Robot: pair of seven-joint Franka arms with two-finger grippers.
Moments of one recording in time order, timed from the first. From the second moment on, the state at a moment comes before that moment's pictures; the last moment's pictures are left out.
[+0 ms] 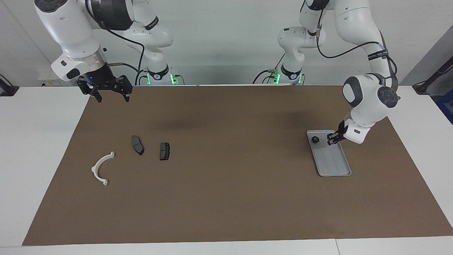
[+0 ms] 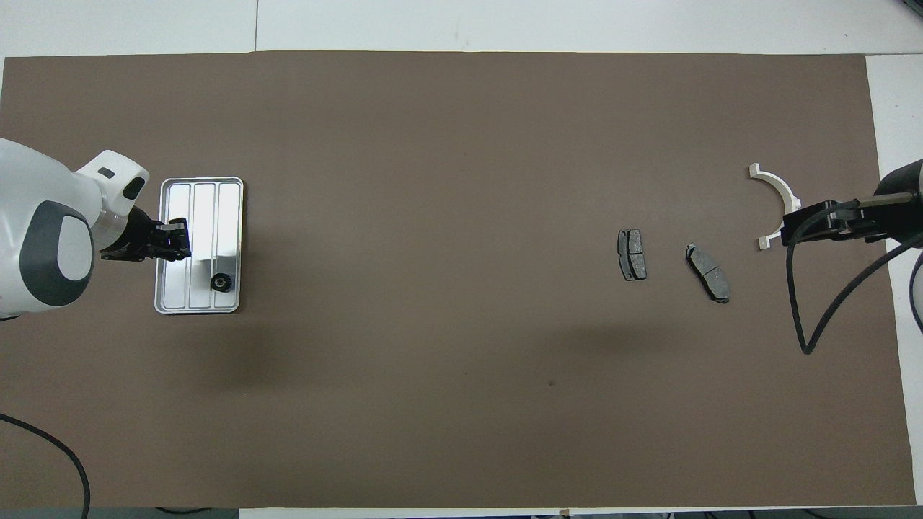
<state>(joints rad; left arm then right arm) -0.04 0.22 0.09 -2.00 -0.08 2.12 -0.10 0.01 -0.04 -0.01 -1.68 -0.02 1.59 -0.01</state>
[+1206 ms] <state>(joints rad) -0.01 0.16 0.09 -2.19 -0.08 2.28 -0.08 0.02 -0.04 -0.01 -1.68 -0.02 1.59 -0.01</state>
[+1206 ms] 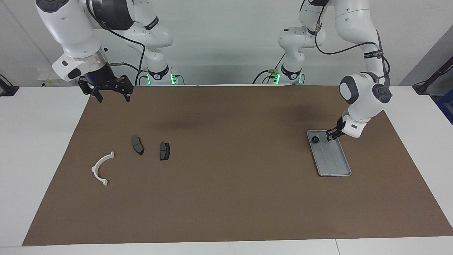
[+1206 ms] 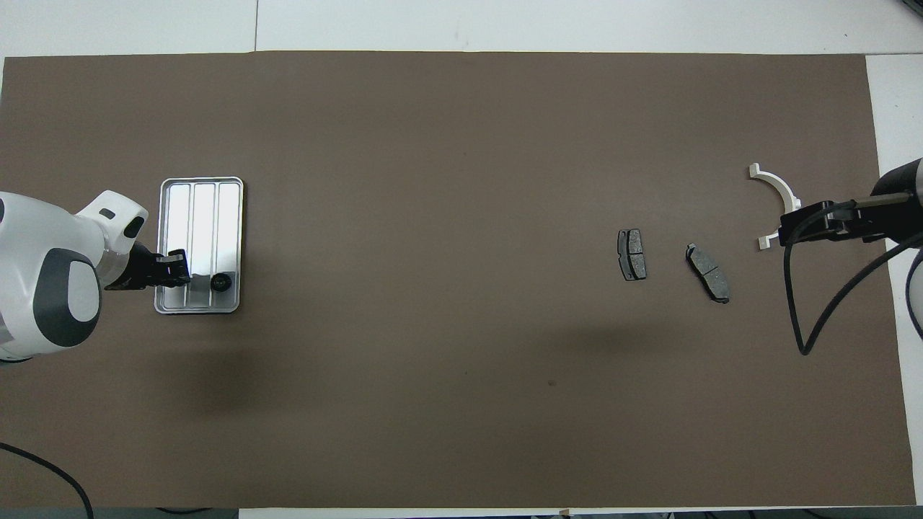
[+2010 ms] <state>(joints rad) -0.01 0.15 0.09 -2.18 -0.08 2.29 -0.07 0.02 -0.04 -0.01 -1.68 -0.02 1.59 -0.01</state>
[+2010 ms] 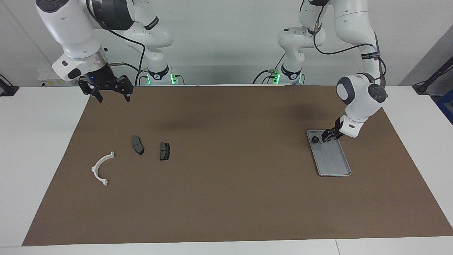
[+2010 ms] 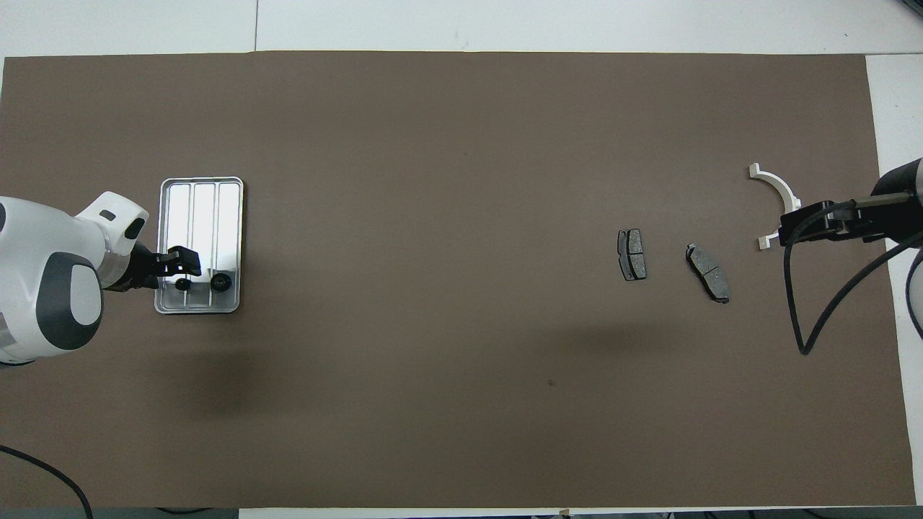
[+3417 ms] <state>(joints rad) -0.22 0.15 0.07 -1.89 -0.08 2.05 -0.41 0.02 -0.04 -0.01 -1.68 -0.02 1.59 -0.01</state>
